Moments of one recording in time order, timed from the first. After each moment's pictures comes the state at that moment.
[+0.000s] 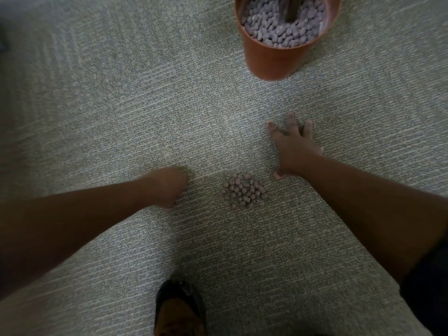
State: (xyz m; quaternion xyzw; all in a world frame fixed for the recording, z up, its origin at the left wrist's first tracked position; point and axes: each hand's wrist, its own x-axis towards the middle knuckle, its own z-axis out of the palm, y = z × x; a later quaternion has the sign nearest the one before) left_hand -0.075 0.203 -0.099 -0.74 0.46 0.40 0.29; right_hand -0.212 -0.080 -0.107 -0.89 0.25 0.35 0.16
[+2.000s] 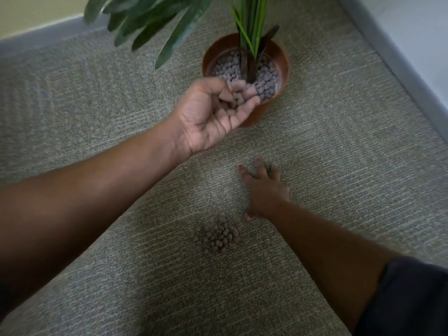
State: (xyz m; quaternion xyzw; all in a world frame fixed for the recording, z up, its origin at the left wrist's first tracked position) left_hand -0.041 -0.016 0.027 -0.38 -0.05 0.55 -0.74; right_hand -0.214 -0.085 -0.102 -0.89 0.25 0.33 0.16
